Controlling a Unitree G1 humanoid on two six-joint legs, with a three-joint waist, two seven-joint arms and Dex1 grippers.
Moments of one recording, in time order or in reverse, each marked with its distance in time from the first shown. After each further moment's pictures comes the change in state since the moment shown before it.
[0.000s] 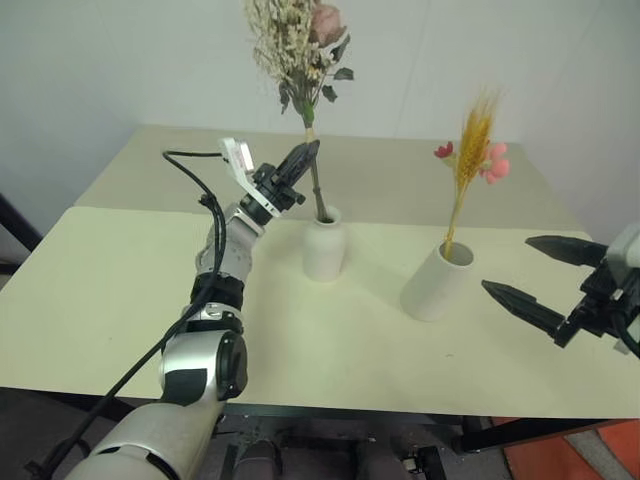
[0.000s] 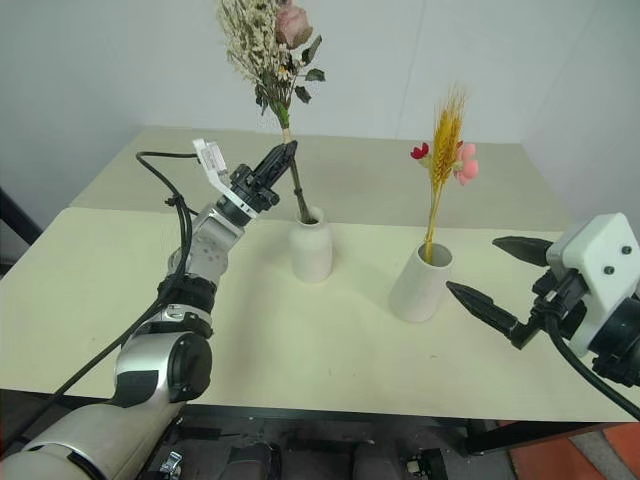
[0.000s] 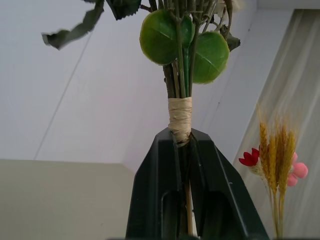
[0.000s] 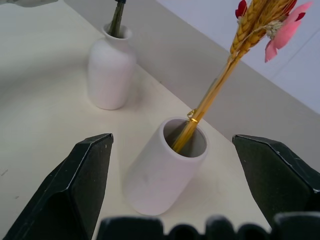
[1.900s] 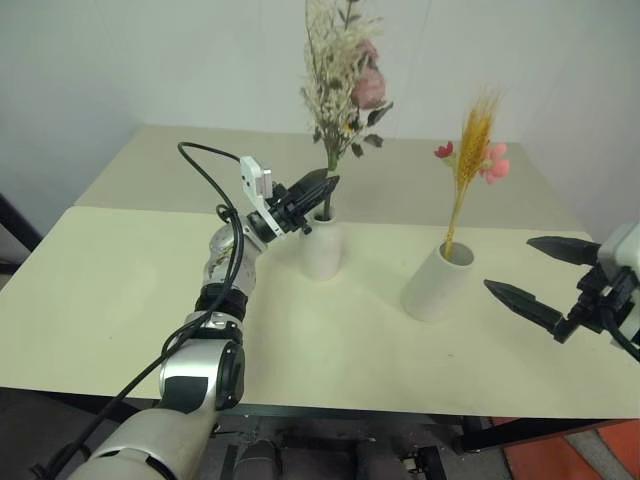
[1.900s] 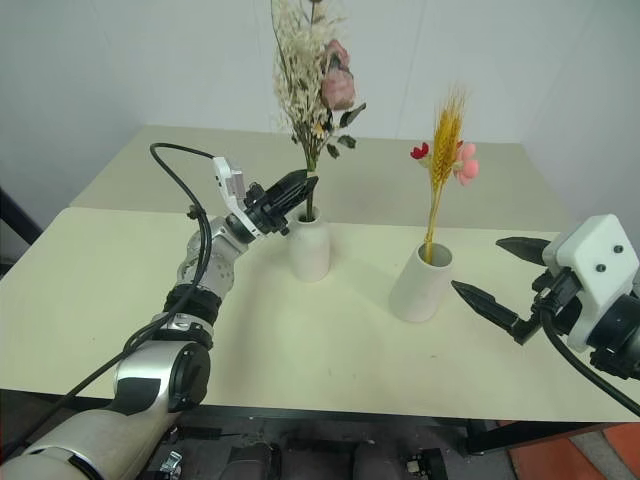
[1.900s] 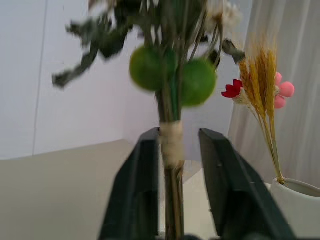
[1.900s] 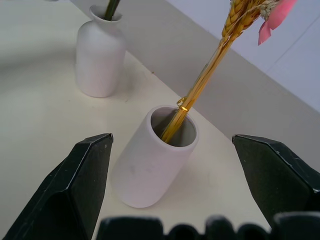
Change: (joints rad) left arm 0.050 0.014 -0.101 0.026 0.127 -0.199 -0.139; right arm -0.005 0.000 0.059 0.042 -0.092 -0.052 0.033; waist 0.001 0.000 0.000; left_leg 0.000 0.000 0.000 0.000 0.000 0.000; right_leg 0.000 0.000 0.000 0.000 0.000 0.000
